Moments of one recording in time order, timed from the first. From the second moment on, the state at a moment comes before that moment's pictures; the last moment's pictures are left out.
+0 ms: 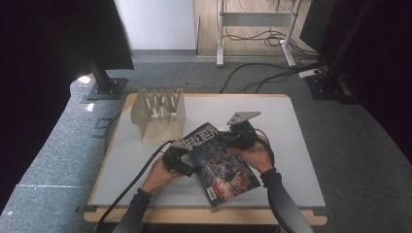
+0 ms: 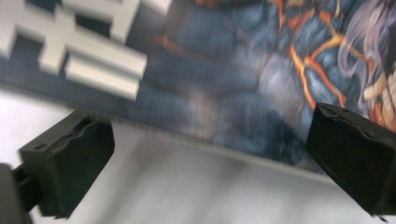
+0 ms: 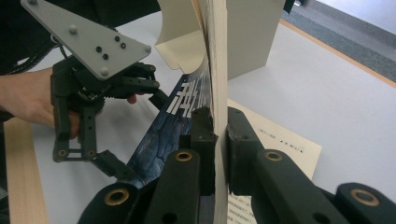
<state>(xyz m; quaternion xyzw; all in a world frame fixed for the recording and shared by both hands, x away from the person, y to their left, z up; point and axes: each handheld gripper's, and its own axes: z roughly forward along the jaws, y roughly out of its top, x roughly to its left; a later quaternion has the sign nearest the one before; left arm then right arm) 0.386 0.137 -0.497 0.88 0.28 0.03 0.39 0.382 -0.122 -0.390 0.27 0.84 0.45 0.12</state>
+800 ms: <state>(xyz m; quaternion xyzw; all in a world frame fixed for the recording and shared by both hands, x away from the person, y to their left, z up) 0.385 0.132 -0.415 0.86 0.27 0.16 0.41 0.382 -0.144 -0.372 0.27 0.81 0.50 0.12</state>
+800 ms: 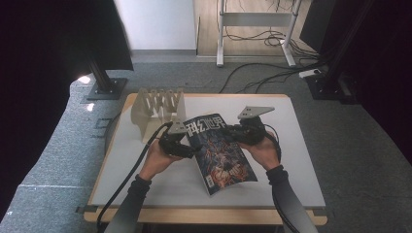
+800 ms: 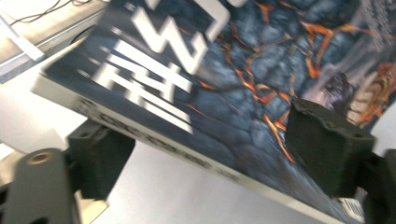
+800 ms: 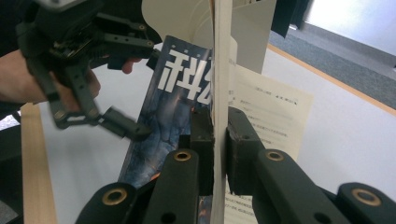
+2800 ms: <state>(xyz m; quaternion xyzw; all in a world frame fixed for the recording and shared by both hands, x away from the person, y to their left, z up) 0.395 0.132 -0.366 0.84 0.23 0.18 0.45 0.378 -0.161 -0.366 0.29 0.80 0.49 0.18</state>
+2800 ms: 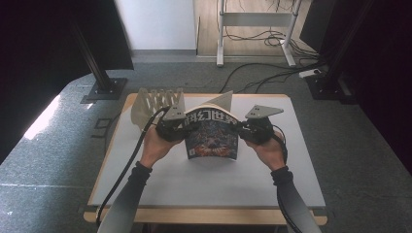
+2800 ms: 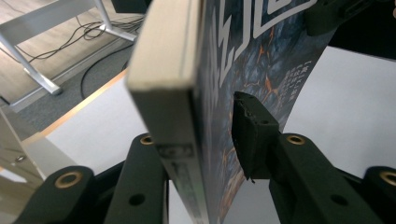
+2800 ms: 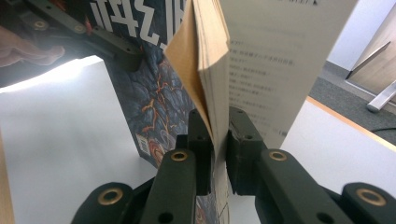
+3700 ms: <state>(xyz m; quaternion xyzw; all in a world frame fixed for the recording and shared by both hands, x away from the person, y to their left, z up) 0.383 0.162 -0.358 0.84 0.25 0.15 0.46 0.369 -0.211 -0.439 0.37 0.79 0.46 0.19</state>
